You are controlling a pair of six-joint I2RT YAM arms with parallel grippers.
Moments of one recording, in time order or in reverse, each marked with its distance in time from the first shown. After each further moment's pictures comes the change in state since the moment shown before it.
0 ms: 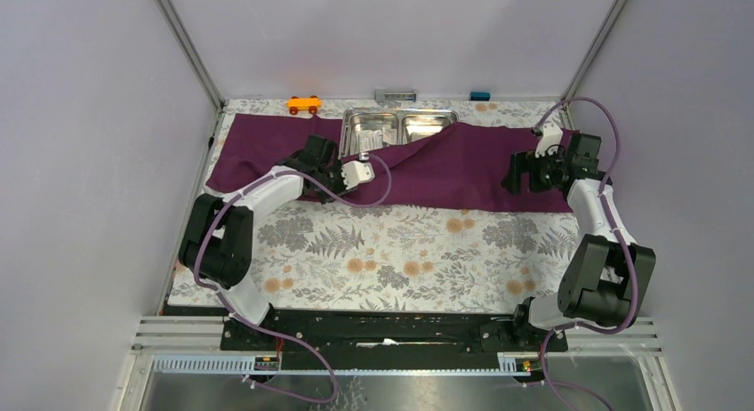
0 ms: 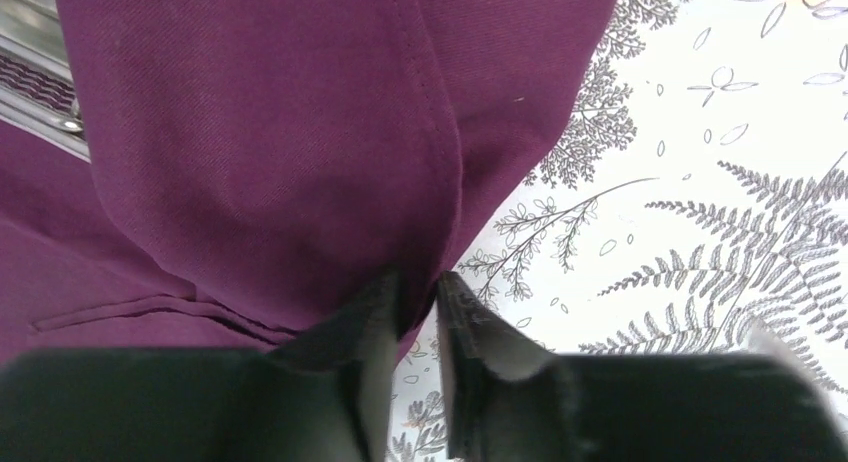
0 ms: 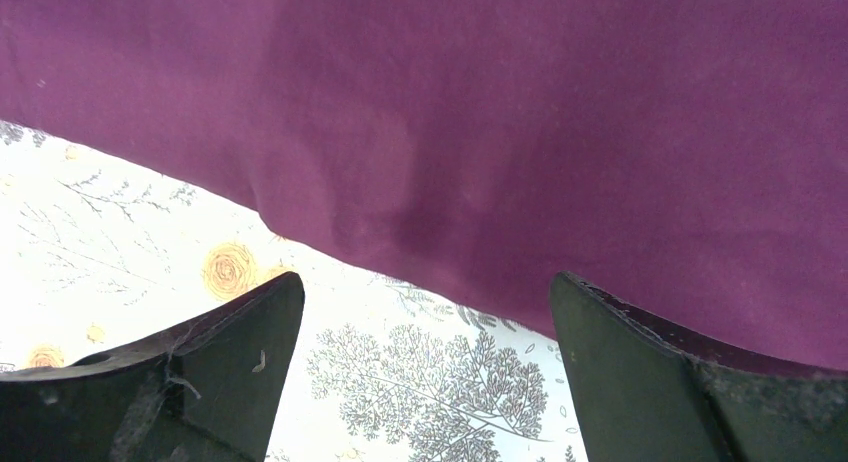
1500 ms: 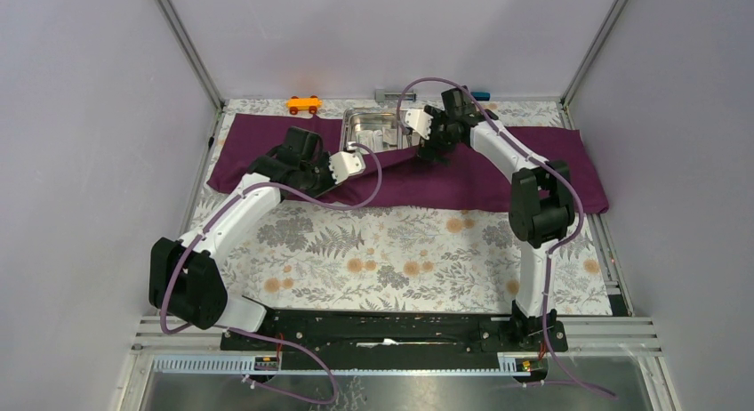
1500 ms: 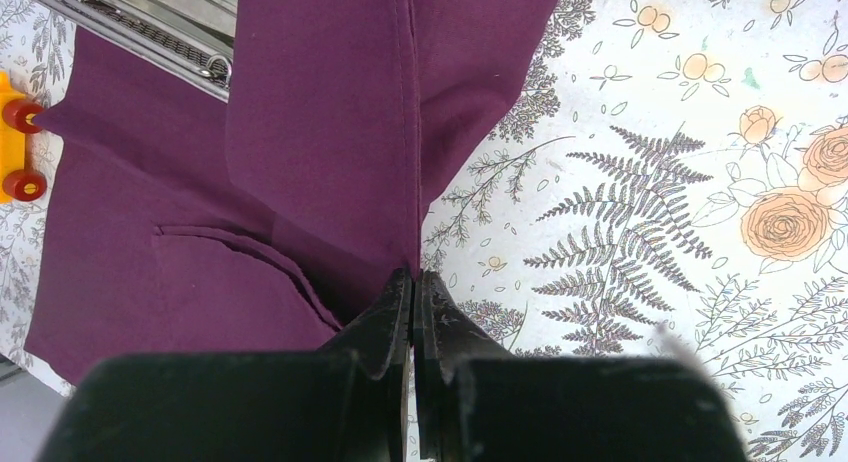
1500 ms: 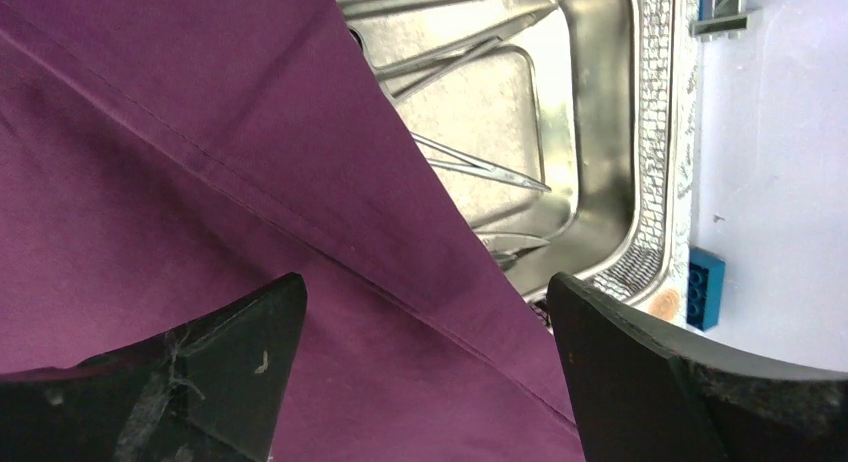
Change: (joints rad) left arm -0.009 -0.269 0.049 -0.227 0.024 -0.073; right arm 0.595 0.631 0.718 -0.147 0.279 -0.722
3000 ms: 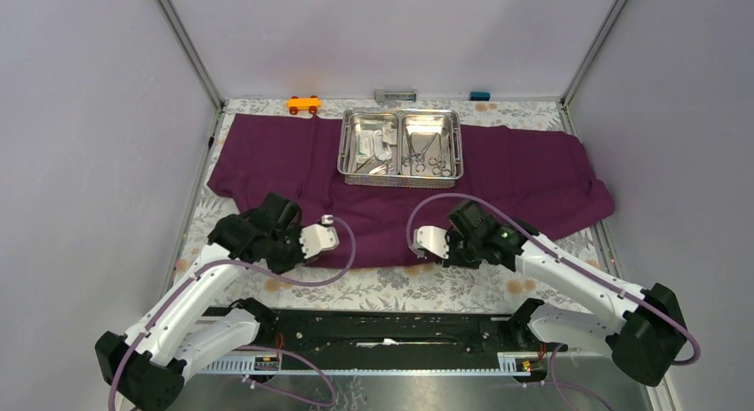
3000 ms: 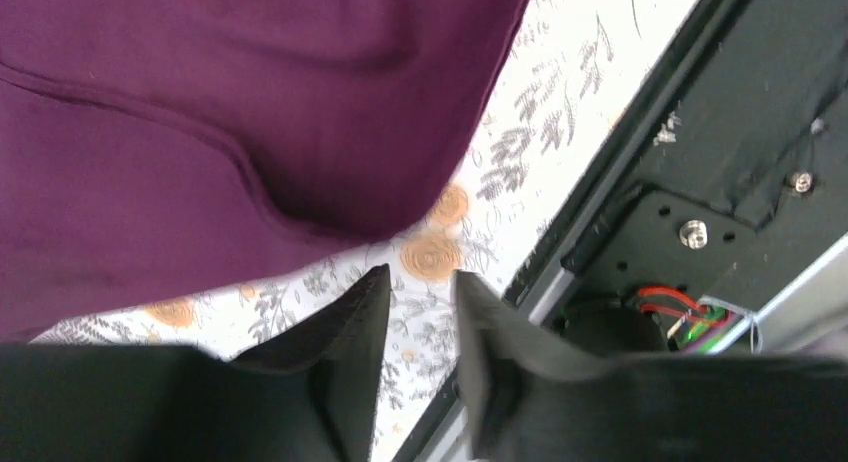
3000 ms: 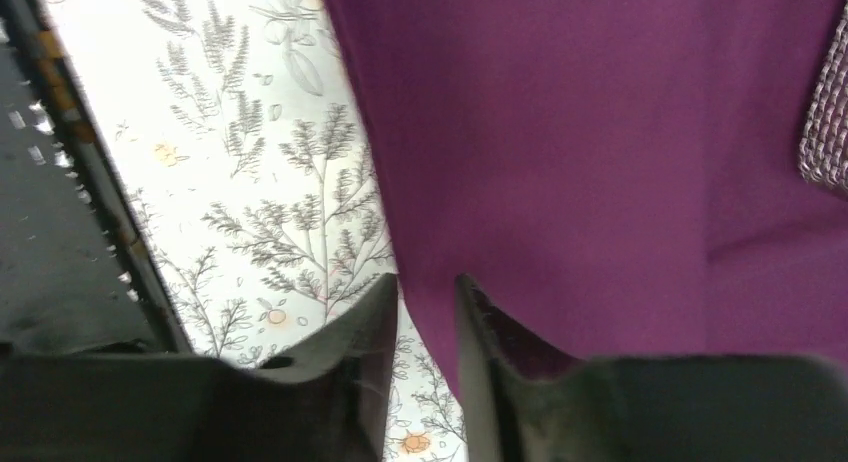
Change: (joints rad) left arm -0.127 -0.507 -0.309 -0.486 -0.140 -0.083; right arm 0.430 -0.966 -0.967 -0.188 0.190 0.294
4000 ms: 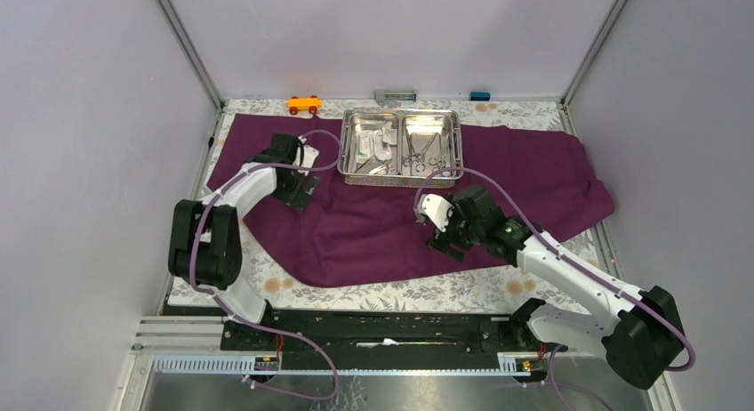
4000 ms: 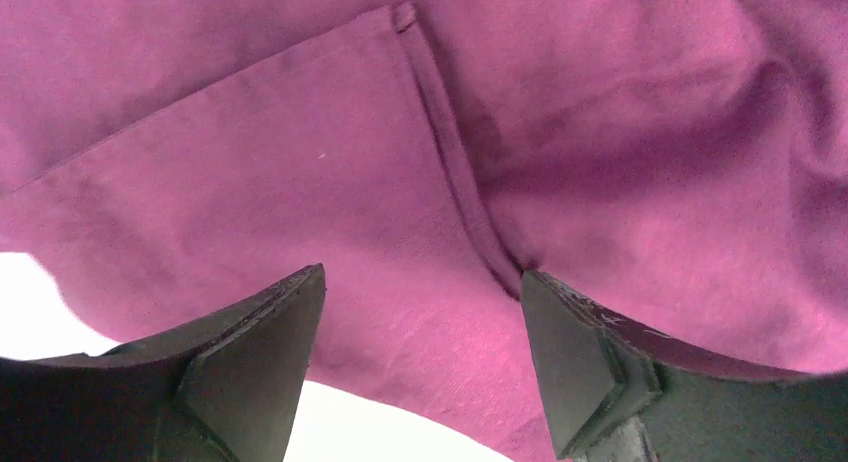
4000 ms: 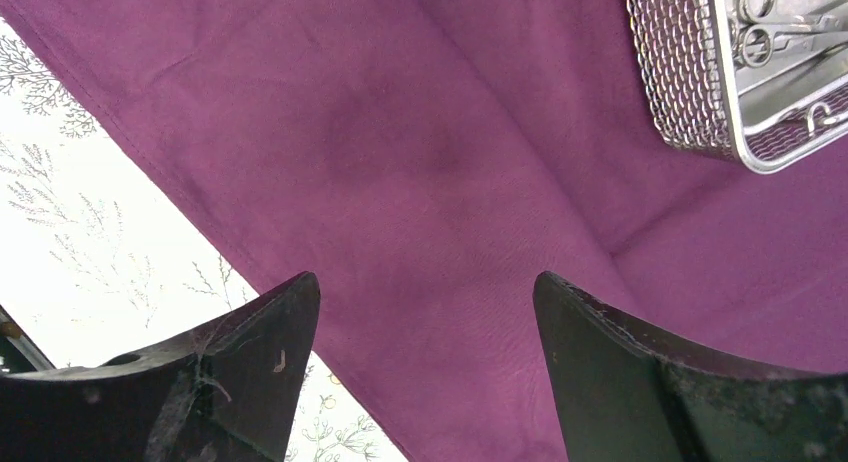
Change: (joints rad) left arm 0.343 0.711 0.249 0.531 -0.257 -0.373; right arm -0.090 -0.013 -0.013 0.247 0.016 0.197
